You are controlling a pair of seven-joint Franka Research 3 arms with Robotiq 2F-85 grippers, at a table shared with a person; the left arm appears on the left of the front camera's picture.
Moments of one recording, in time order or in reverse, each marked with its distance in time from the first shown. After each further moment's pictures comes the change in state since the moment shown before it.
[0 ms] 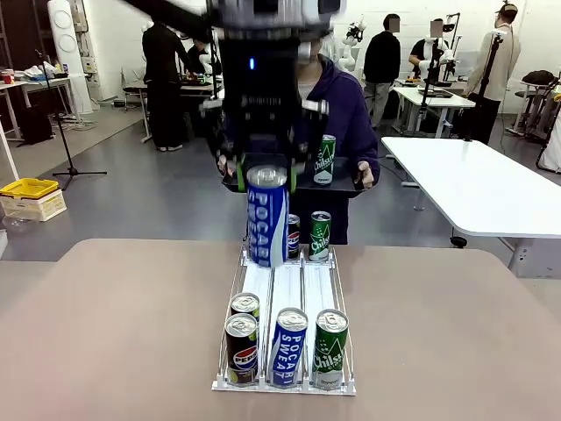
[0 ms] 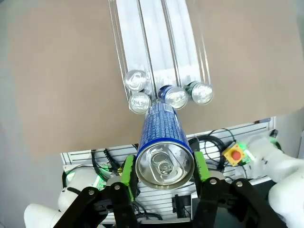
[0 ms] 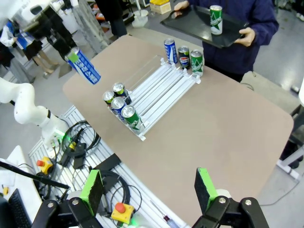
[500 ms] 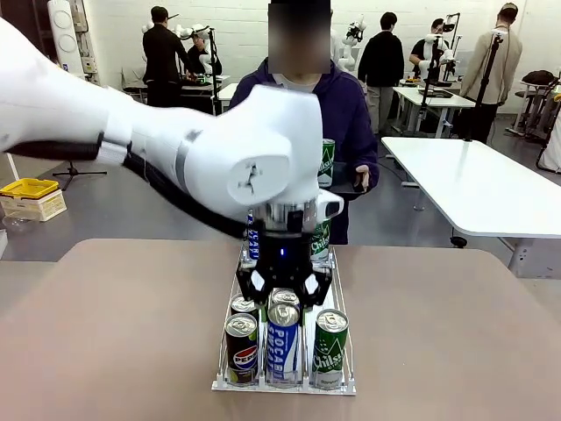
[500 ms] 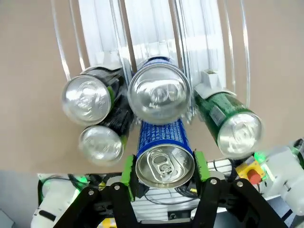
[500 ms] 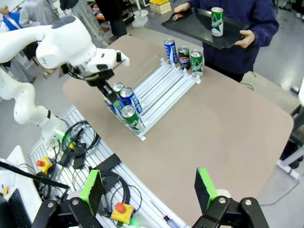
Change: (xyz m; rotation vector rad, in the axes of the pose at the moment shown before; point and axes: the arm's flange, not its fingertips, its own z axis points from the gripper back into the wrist) left arm 0.009 -0.017 -0.232 0.017 0.179 0.017; right arm 0.000 0.000 0.000 0.000 0.000 0.000
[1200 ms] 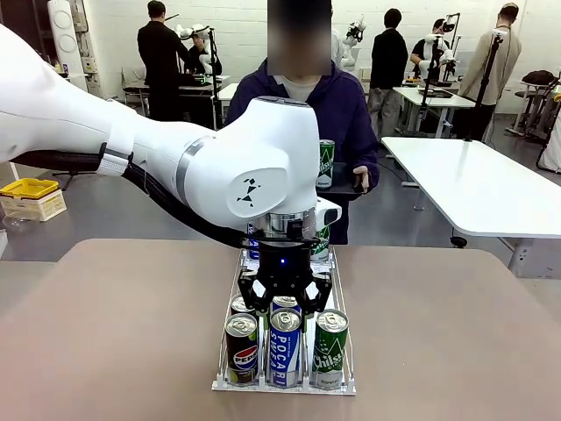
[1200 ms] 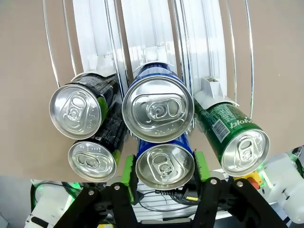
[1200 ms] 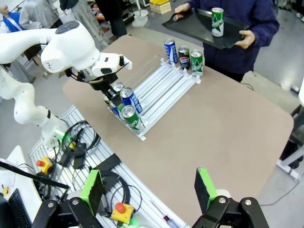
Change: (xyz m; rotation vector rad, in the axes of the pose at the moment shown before) left arm 0.004 0.000 -0.031 -0.022 -0.003 0.022; right arm 0.000 0.000 0.000 0.000 0.000 0.000
